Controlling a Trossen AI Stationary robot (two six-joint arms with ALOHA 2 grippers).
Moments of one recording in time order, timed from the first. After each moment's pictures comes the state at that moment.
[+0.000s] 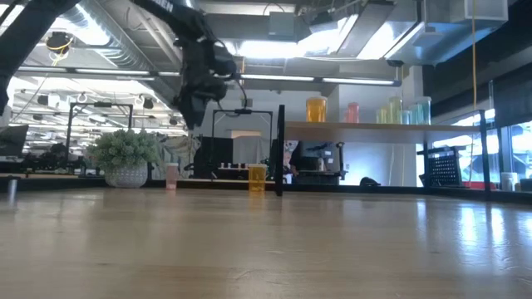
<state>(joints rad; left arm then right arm) 0.84 1.90 1.80 -1.29 0.08 0.08 0.19 0.87 1.11 -0.27 0.98 -0.35</state>
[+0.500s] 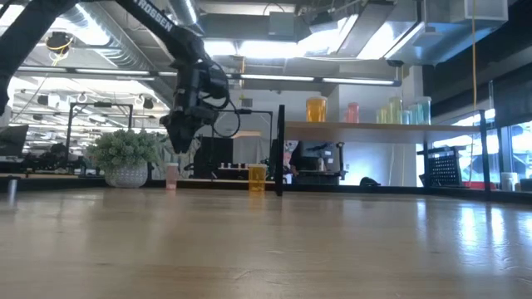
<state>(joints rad) 0.86 1.90 1.56 -1.10 -0.06 0.08 0.14 1.02 1.33 -0.50 0.87 -0.27</state>
